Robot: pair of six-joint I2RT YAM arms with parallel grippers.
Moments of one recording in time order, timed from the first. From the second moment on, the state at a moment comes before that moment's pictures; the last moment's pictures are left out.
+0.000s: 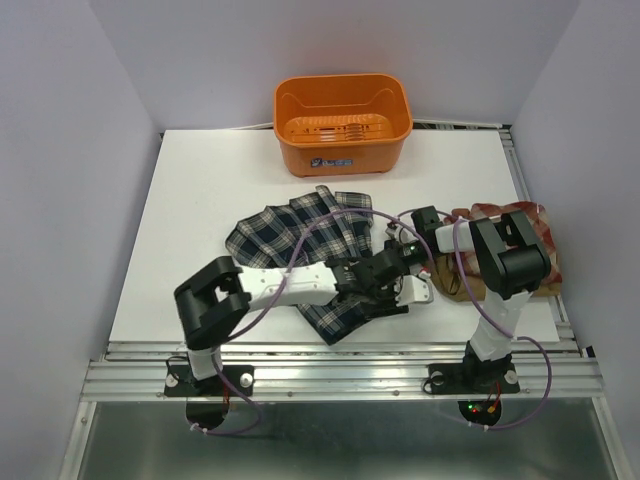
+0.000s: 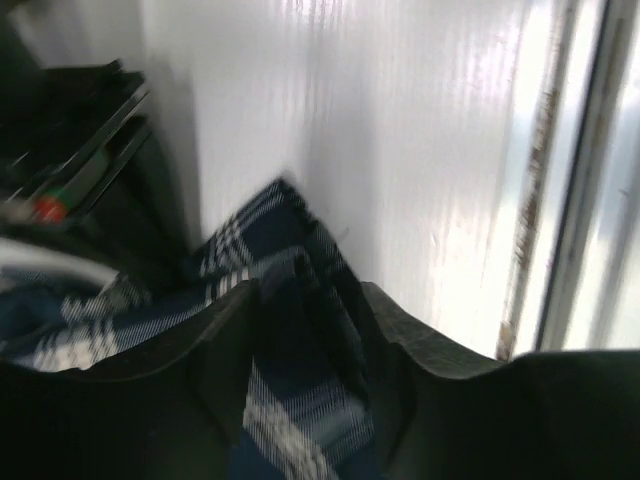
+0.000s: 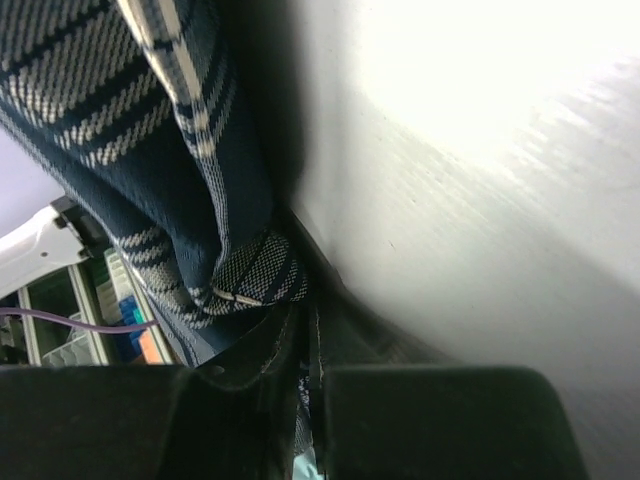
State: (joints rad) left arm -1.20 1.83 1.24 -0.34 0.10 0.34; right arm 0.24 1.91 0.88 -0.24 -0.98 0.40
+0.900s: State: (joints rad) left arm -0.36 1.61 1.01 -0.57 0.28 0.30; right arm 0.31 1.78 0.80 -0.29 -0.90 0.33
